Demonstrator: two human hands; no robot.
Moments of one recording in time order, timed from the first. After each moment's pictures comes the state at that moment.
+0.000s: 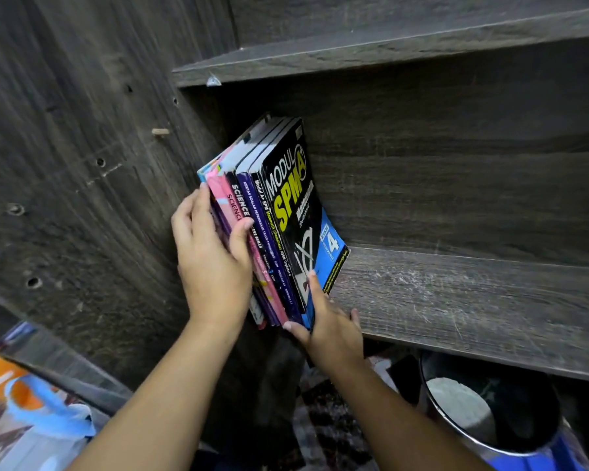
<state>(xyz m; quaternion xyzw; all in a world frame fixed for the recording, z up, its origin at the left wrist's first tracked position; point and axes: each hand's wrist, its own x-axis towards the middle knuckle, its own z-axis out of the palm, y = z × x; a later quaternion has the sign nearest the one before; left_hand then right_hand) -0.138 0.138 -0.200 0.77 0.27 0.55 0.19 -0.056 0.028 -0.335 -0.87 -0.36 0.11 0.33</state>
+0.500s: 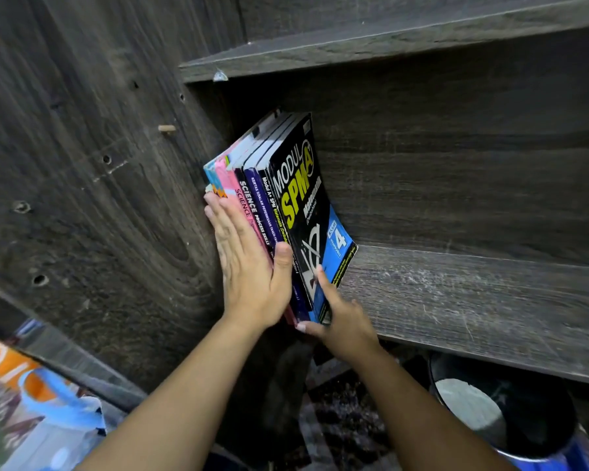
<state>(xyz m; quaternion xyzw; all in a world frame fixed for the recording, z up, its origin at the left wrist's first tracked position) -0.122 0.129 -0.231 0.86 0.23 0.43 0.13 -0.028 0.026 -0.338 -0.82 -0.40 0.17 0.38</state>
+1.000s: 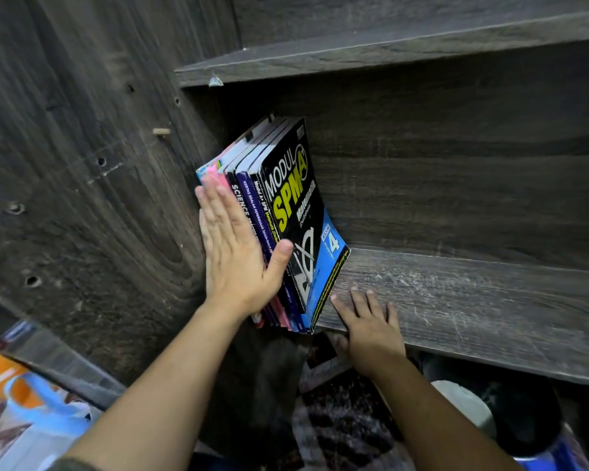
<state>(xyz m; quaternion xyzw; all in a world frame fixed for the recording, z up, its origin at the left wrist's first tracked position) -0.121 0.143 -0.212 0.89 0.21 0.41 0.00 -0.008 -0.010 -0.351 -0.90 -0.42 0.10 0.09</state>
